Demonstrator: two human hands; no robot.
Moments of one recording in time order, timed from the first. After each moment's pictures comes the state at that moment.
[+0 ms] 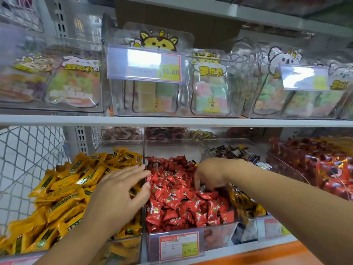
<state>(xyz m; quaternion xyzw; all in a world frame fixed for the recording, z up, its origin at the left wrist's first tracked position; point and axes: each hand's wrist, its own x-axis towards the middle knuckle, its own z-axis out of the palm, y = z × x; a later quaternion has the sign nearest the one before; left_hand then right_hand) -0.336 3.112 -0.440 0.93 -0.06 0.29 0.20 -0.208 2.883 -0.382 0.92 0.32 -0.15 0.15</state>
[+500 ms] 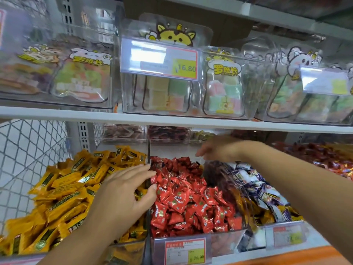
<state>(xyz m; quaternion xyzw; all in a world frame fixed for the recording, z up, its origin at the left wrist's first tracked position) -0.336 3.112 -0.438 0.94 -0.05 0.26 0.22 -0.194 2.881 -0.331 0.96 0.27 -0.07 0.02</state>
